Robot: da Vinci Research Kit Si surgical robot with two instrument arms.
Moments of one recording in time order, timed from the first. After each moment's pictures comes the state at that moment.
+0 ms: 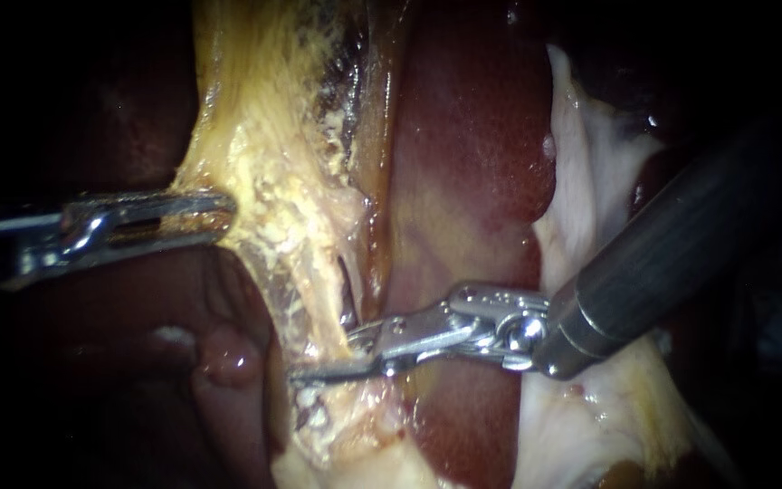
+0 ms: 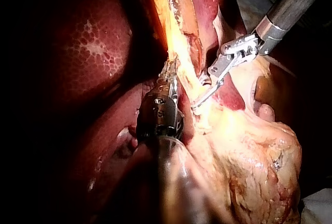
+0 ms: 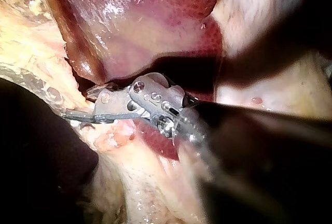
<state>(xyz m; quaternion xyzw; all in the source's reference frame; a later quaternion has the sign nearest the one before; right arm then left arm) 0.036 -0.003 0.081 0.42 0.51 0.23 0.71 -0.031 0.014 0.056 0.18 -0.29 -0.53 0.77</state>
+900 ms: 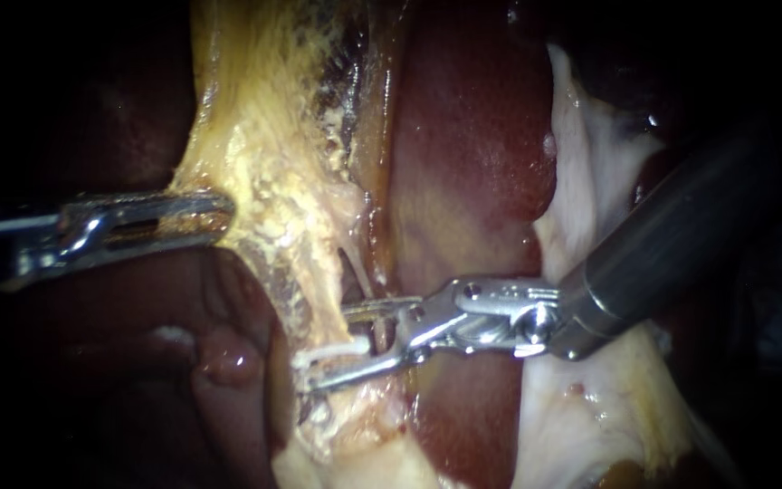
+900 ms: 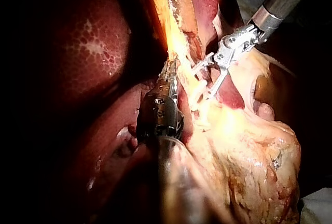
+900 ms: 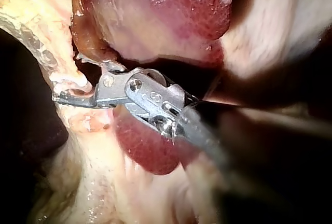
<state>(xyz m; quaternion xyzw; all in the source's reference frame) 0.033 0.000 0.079 0.31 0.58 0.15 0.74 -0.031 0.014 0.055 0.18 -0.29 -0.53 0.77</state>
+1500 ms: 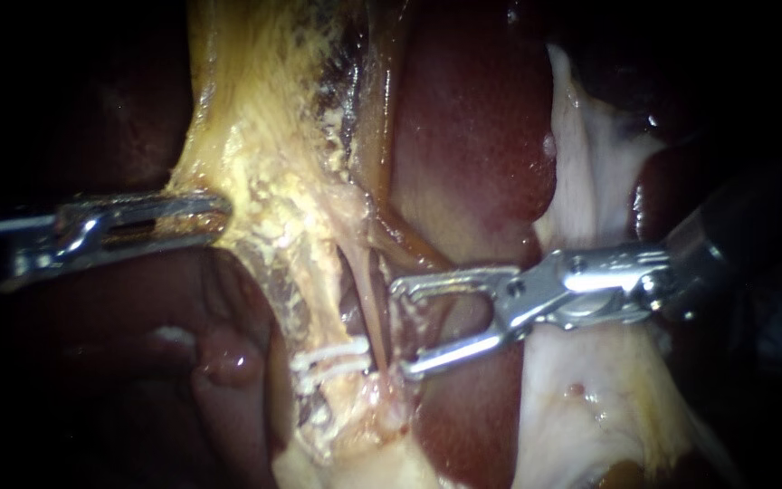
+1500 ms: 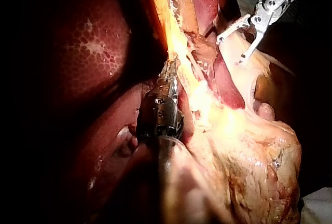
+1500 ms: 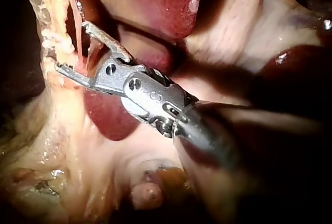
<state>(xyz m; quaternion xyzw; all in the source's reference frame) 0.023 0.005 0.069 0.24 0.61 0.10 0.75 -0.031 0.014 0.055 0.18 -0.29 -0.53 0.77</state>
